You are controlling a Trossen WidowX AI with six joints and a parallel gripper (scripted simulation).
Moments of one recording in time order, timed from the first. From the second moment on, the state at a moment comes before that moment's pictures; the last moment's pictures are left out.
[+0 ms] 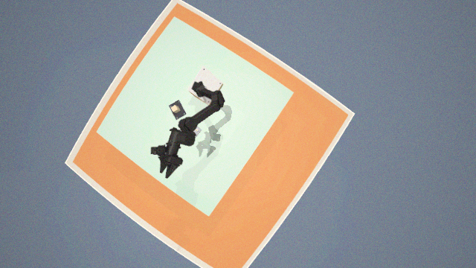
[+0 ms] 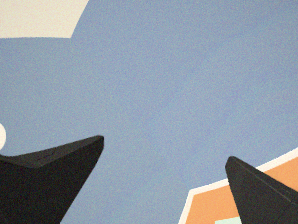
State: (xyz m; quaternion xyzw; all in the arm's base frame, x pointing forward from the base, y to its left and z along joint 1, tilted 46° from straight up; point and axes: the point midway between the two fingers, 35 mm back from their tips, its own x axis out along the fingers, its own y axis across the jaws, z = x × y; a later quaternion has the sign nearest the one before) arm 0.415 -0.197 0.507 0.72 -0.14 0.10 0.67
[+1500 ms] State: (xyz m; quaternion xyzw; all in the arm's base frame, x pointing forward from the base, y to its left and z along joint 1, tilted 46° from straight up) arm 0.269 -0.156 -0.054 0.47 0.62 -0.03 0.63
